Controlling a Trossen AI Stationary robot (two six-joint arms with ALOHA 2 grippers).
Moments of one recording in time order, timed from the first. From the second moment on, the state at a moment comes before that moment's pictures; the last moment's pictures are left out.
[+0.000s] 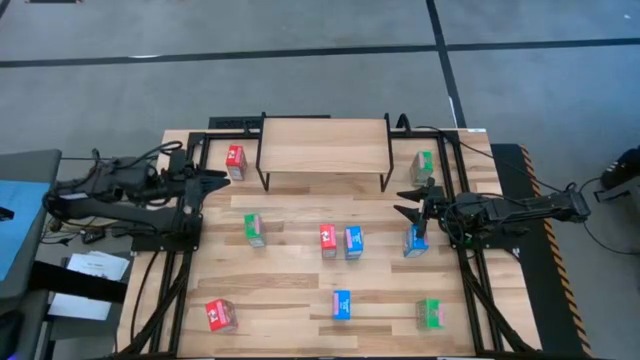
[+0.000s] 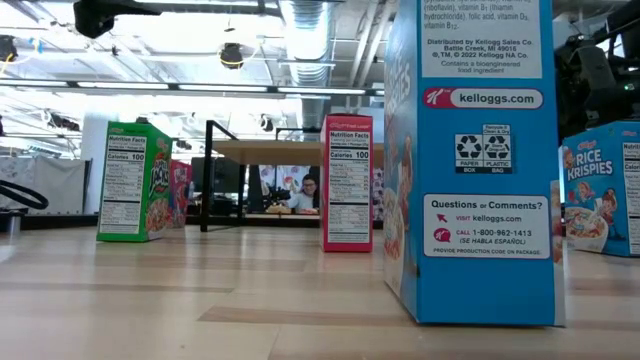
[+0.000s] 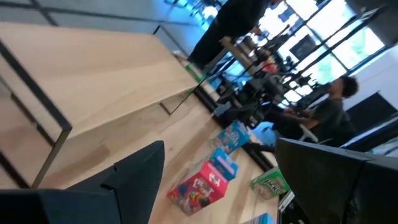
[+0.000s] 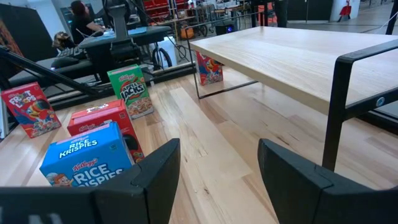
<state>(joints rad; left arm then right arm) -0.06 0.45 0.85 -0.56 -0.39 -0.81 0.06 0.20 0.00 0.07 0.39 0.23</state>
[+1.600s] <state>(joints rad) -0.06 0.71 0.86 -0.69 -0.16 -1.02 0.06 0.20 0.00 0.07 0.39 0.23</state>
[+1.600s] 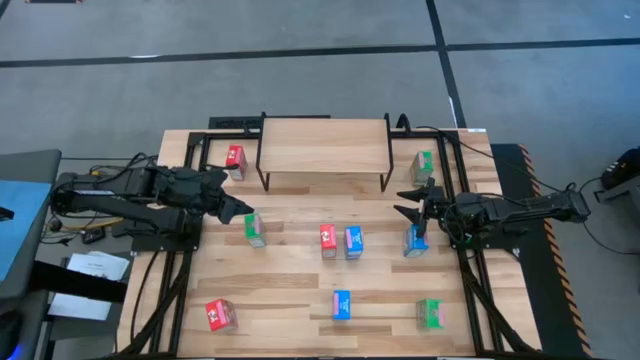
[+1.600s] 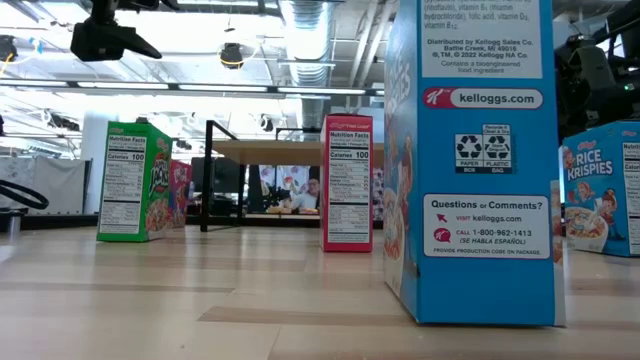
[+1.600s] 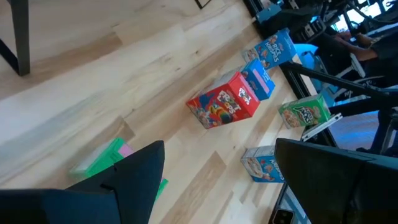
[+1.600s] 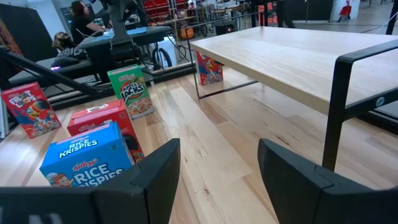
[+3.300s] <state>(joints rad) -0.40 0.86 0.86 -0.82 -0.31 -1.57 0.06 0.20 0.00 0.07 0.39 0.23</state>
